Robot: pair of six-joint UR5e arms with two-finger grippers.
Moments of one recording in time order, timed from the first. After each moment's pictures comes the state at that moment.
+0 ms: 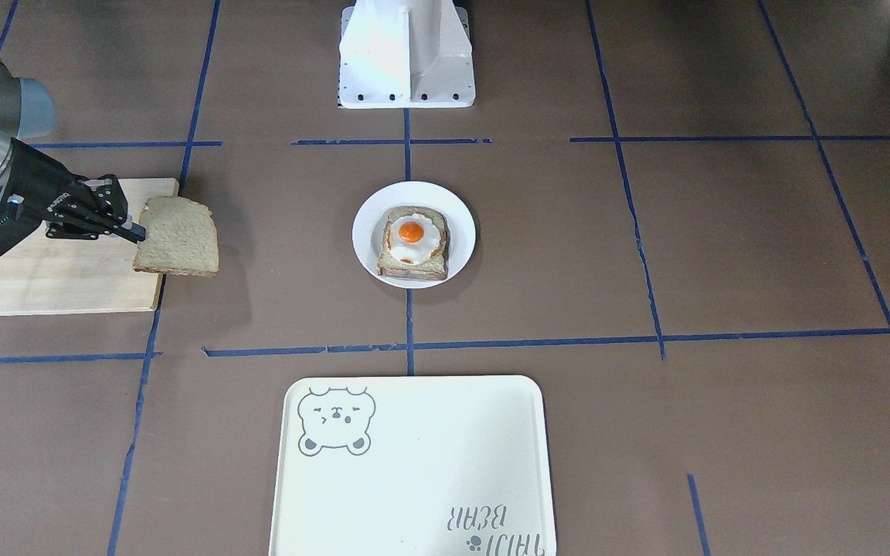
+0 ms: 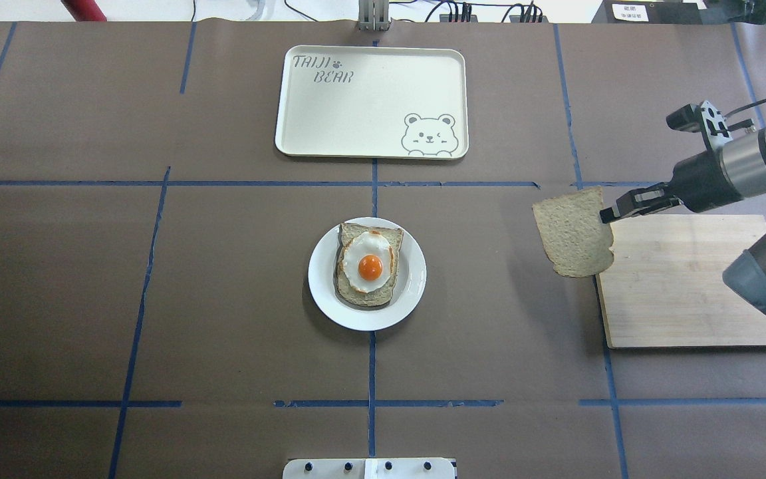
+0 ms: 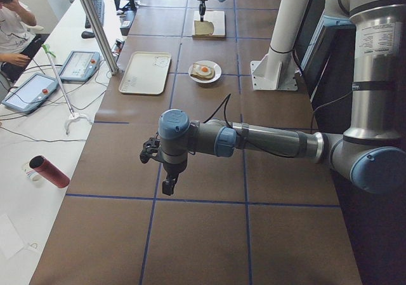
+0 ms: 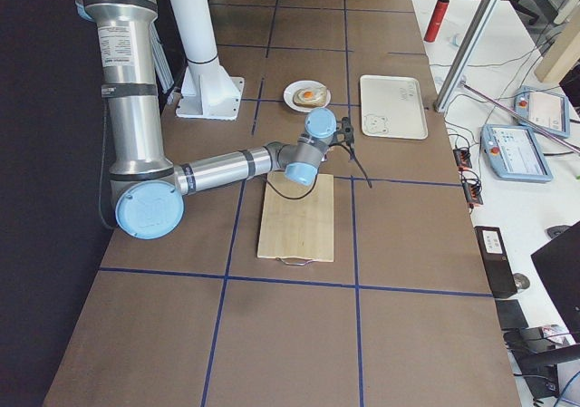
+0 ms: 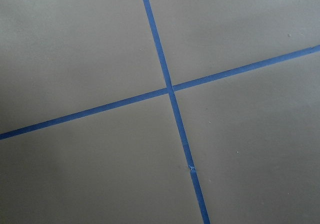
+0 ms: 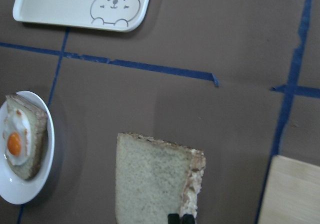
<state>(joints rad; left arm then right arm) -1.55 -1.51 -1.76 -1.60 -2.28 0.15 0.96 -1.43 1.67 -0.66 2.43 0.99</state>
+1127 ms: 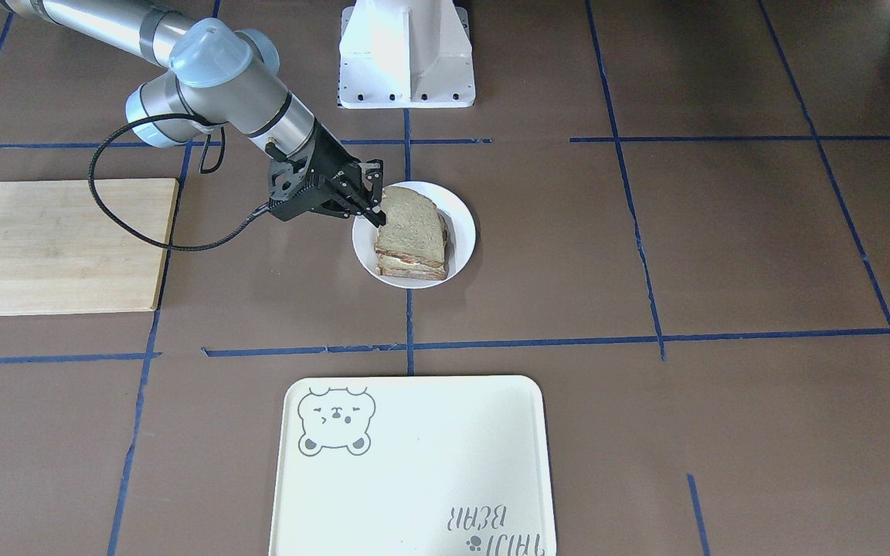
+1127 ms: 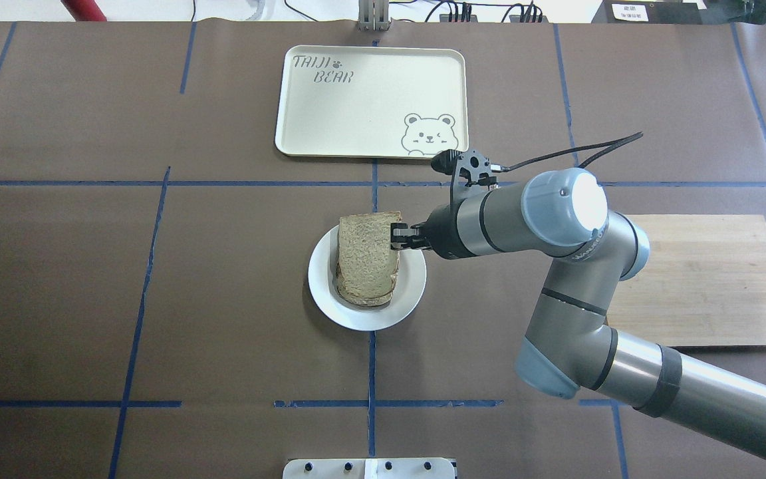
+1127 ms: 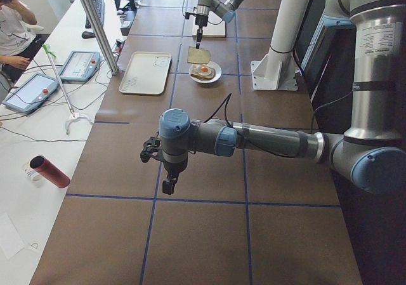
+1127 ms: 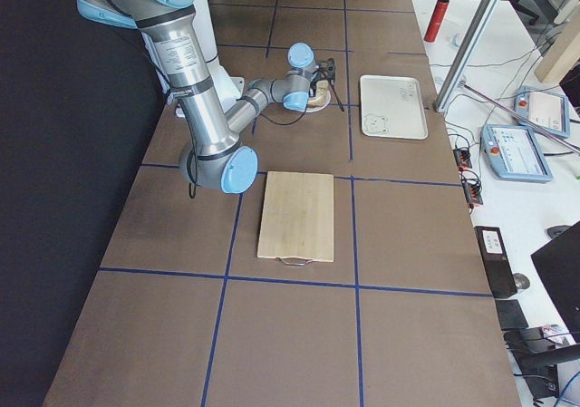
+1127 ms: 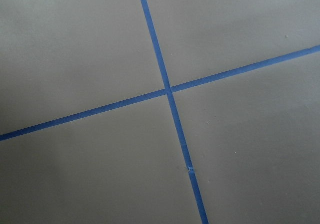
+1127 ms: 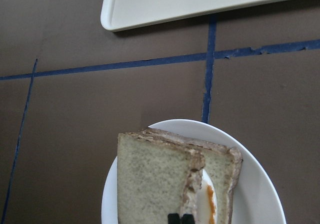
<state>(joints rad) -1.55 -1.51 -1.76 -1.59 -2.28 0.15 0.51 -1.07 1.67 -0.84 1.87 1.34</state>
